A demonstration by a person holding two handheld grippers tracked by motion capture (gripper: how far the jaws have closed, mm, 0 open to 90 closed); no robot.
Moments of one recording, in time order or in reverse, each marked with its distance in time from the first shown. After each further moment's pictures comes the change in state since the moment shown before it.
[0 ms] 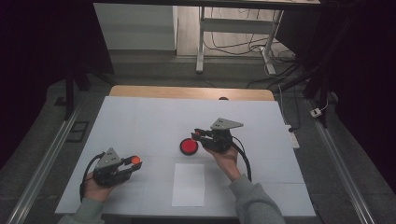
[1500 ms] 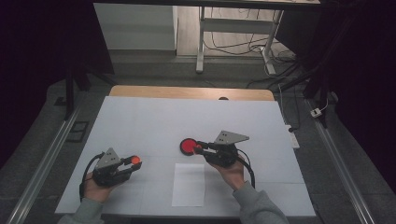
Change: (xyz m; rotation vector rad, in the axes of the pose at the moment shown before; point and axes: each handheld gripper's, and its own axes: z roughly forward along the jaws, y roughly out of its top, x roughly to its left) left arm -0.001 0.001 -0.002 -0.008 0.000 0.003; right arm 0.034 -0.010 -0.035 0.006 0.060 -0.063
